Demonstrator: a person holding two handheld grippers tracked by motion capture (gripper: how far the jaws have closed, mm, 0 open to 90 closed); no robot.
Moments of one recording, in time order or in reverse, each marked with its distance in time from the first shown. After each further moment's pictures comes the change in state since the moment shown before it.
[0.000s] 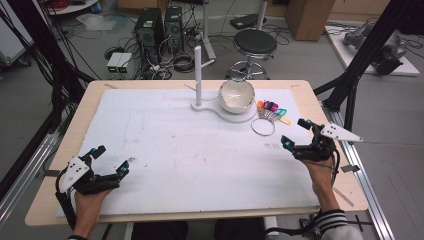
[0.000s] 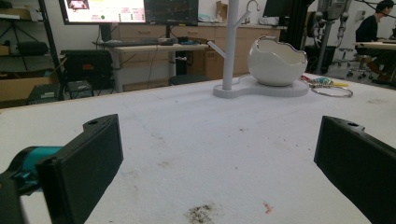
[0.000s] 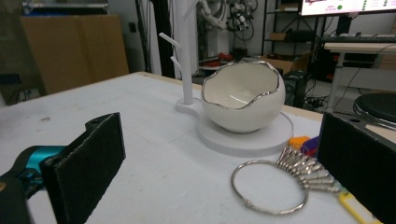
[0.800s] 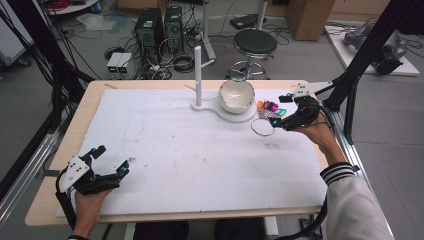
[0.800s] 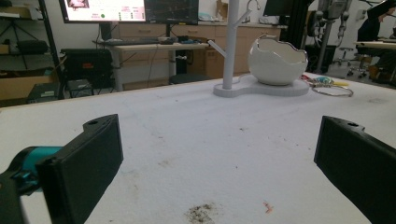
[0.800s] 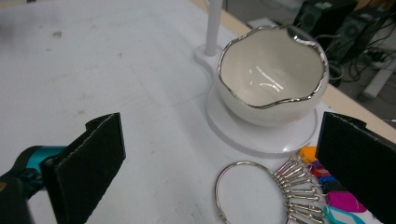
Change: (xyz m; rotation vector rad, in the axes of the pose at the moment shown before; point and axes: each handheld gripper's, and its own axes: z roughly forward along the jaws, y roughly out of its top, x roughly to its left) left arm 0.000 0.000 0.001 0.001 0.000 -0.001; right arm -0.031 0.074 0.081 0.429 0.219 -0.210
